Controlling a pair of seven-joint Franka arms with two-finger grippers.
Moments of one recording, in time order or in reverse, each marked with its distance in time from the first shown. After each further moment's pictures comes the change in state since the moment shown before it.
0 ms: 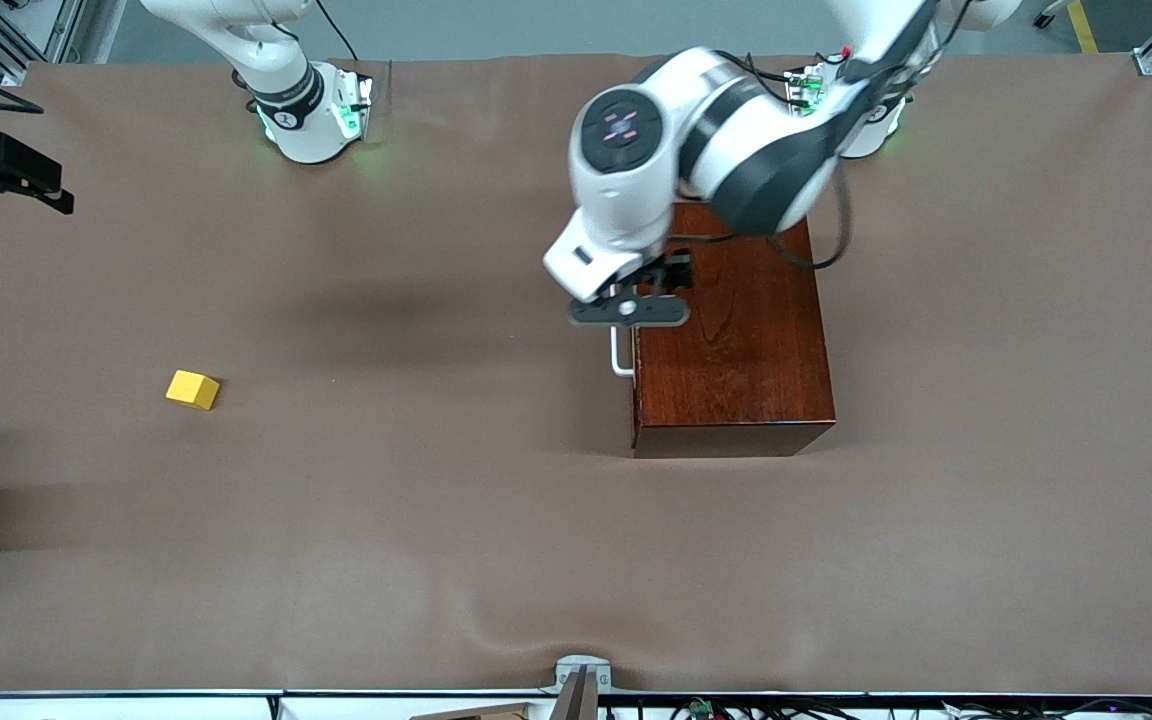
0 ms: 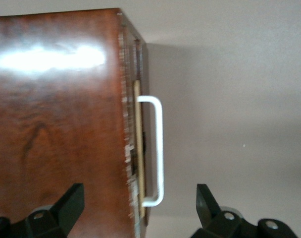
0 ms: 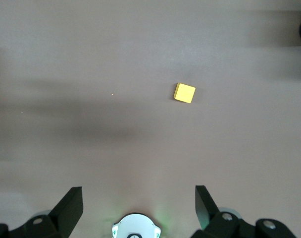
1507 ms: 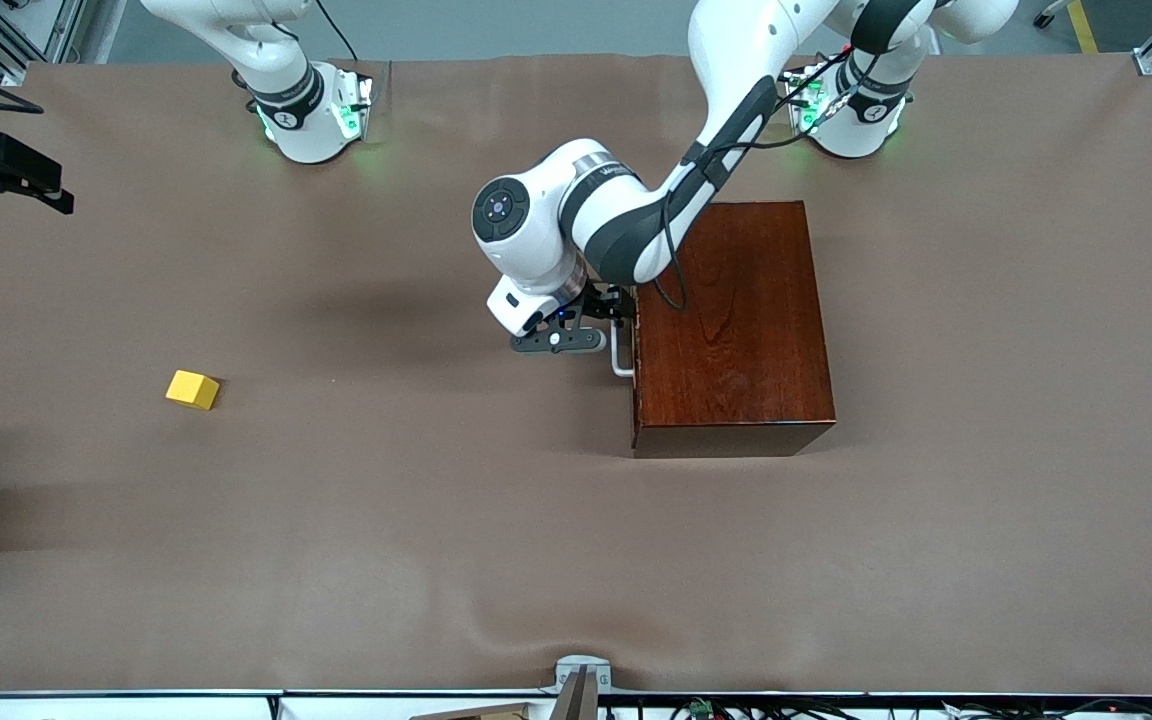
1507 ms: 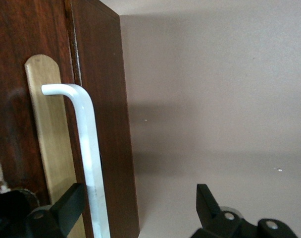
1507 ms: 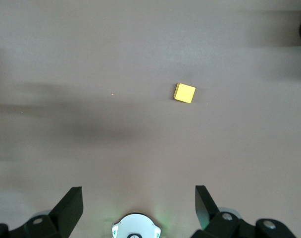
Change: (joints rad) left arm -0.244 0.220 0.208 0.055 0.011 0.060 -0.032; right arm 0.000 0.000 0.000 0.000 0.000 0.000 0.000
